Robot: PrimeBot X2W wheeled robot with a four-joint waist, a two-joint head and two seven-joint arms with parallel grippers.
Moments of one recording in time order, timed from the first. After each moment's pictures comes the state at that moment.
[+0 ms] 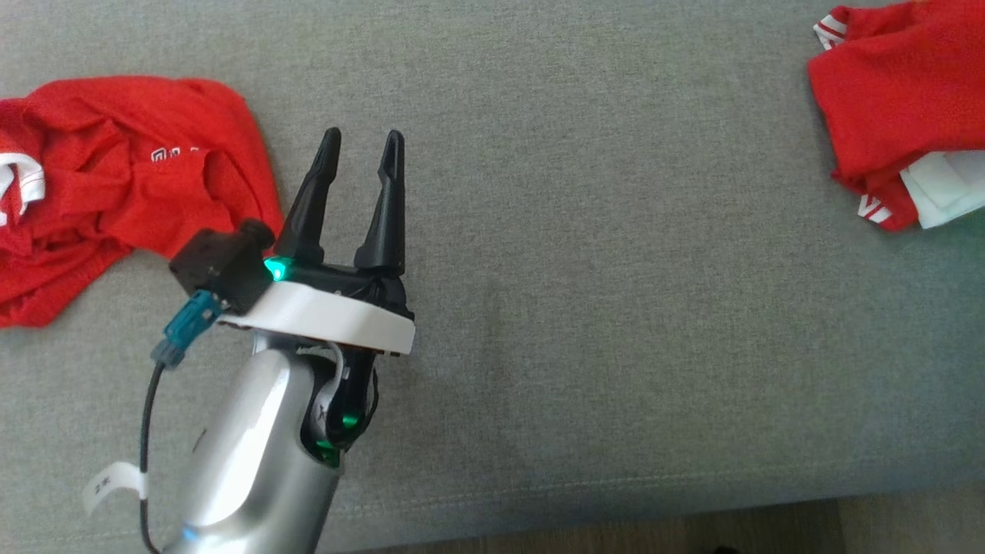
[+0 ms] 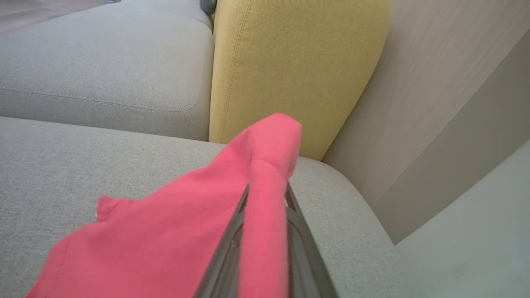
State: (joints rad) left arm -0.36 0.05 -0.37 0.13 -0.47 0.03 -0.26; right arm -0.73 -0.52 -0.03 0.69 0.16 0.12 -0.06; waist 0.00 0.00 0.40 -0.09
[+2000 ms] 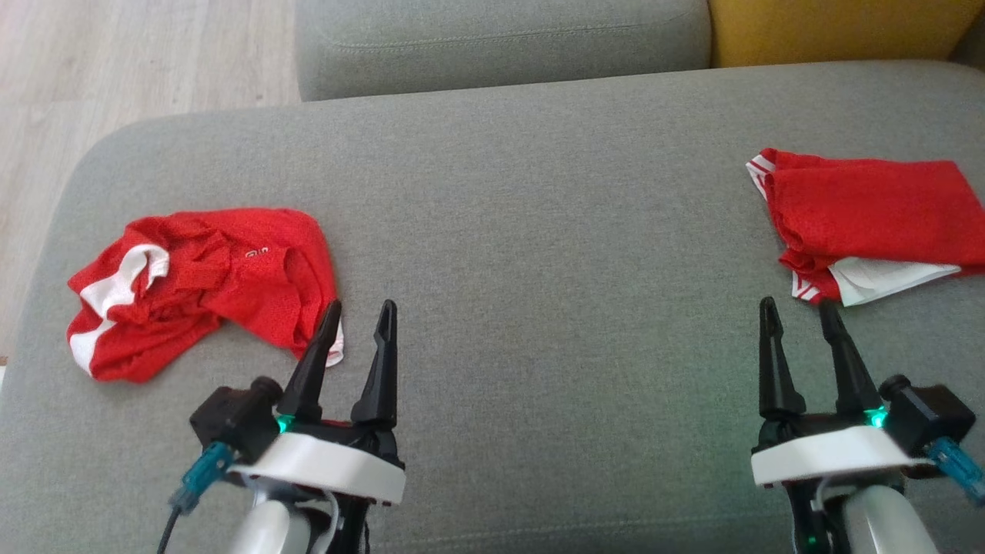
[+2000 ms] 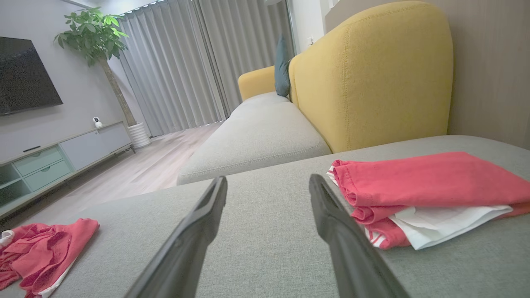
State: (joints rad) left arm -0.02 0.05 -0.33 0.06 -0.41 0.01 -0.26; right arm -0.02 -0.05 0.03 0.20 0.25 0.12 -0.25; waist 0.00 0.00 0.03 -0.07
